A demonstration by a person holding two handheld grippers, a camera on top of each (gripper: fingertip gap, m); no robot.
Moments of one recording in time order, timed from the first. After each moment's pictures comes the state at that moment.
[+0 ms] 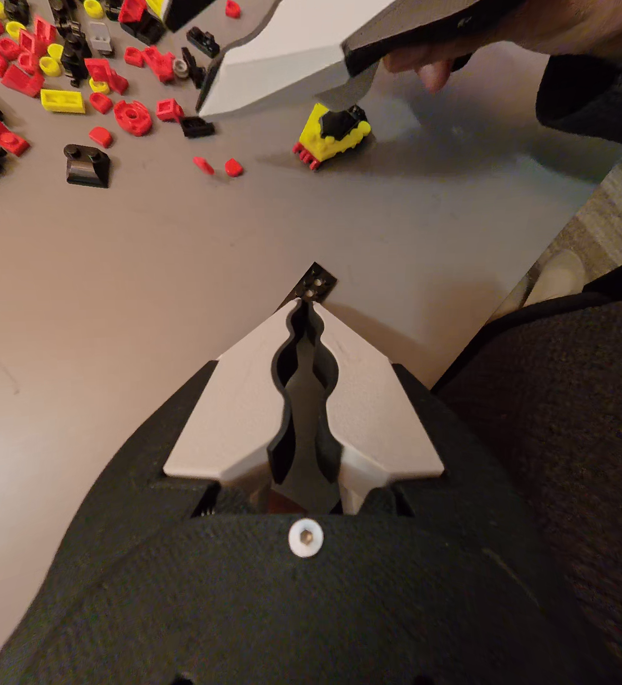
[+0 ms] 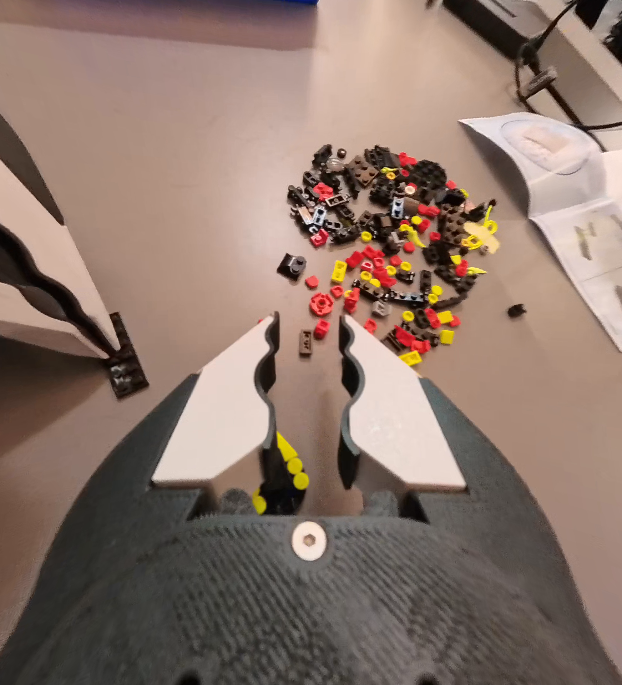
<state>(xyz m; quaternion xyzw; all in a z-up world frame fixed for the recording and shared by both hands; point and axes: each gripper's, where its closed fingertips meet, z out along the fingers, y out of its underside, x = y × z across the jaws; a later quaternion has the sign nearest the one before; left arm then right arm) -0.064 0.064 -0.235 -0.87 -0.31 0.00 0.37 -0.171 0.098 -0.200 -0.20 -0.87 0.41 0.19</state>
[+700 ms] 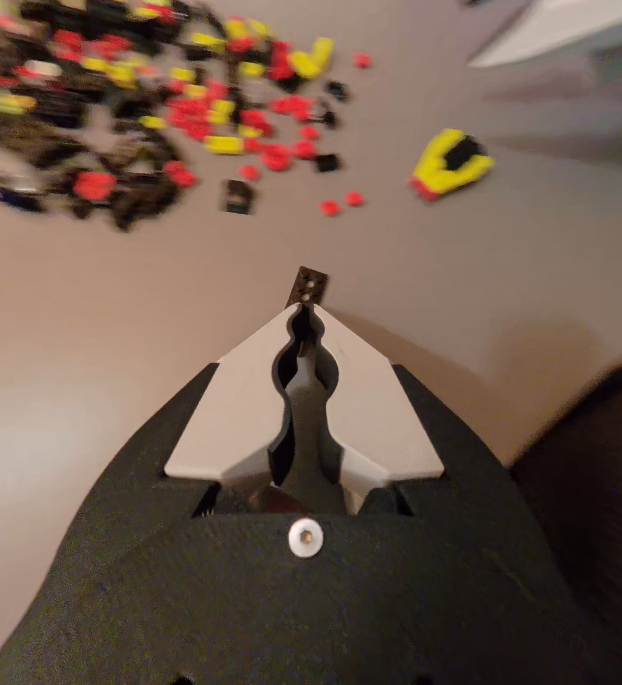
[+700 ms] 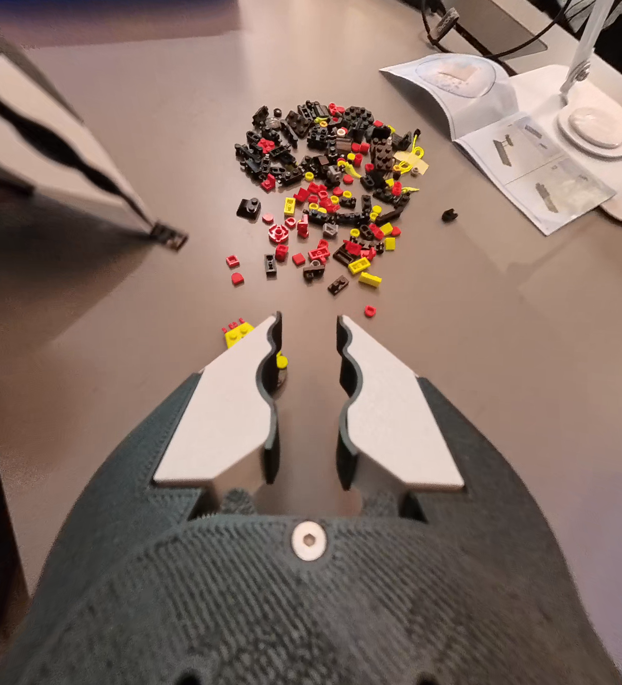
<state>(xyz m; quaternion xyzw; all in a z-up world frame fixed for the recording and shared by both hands) -0.118 0.033 -0.234 -0.86 -0.35 0.10 0.36 -0.148 0.168 -0.185 -0.29 -0.84 0.41 0.21</state>
